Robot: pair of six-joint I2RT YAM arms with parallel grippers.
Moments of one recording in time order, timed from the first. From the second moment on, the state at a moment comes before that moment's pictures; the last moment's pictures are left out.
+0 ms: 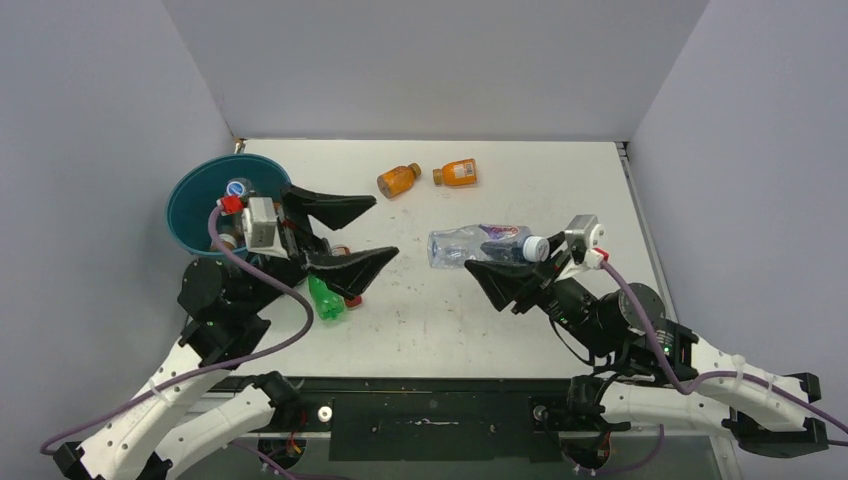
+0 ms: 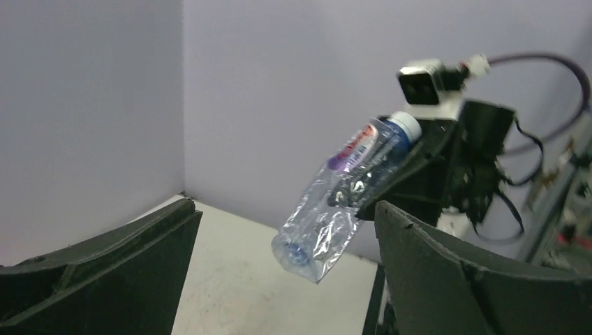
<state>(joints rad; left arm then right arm) -0.74 0.70 0.89 0.34 0.24 -0.44 1.28 0.67 0.94 -0.01 0.41 0.16</state>
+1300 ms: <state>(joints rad) -0.89 0.86 0.87 -0.09 0.89 -0.11 1.27 0.76 0.91 -0.20 -0.10 0.17</state>
